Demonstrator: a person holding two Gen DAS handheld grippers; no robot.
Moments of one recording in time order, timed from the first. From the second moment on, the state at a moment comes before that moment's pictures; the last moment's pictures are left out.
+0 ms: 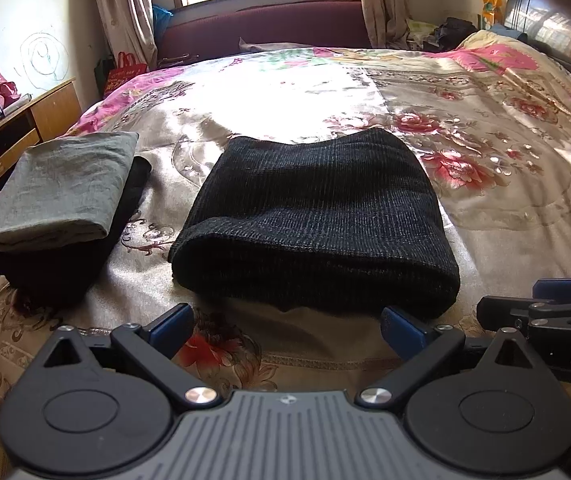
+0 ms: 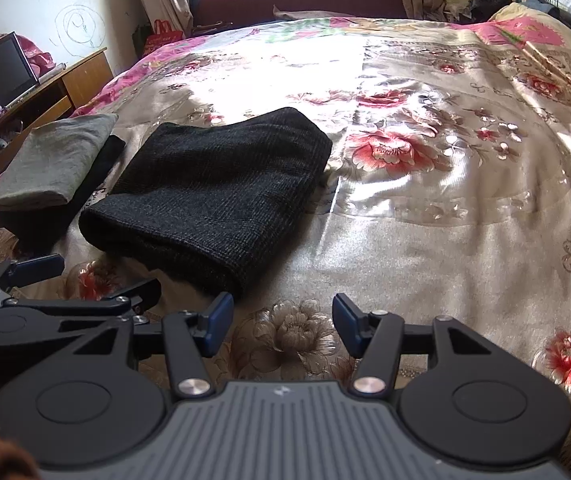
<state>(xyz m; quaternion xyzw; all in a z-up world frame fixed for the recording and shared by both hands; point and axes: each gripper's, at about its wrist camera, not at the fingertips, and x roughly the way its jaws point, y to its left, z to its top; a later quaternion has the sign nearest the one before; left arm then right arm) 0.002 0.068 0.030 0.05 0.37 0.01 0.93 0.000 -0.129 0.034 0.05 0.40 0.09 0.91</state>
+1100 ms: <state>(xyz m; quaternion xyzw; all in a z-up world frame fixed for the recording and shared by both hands) -0.004 0.060 0.015 0.05 0.40 0.02 0.91 -0.010 -0.133 0.017 0.06 0.42 0.08 0.90</state>
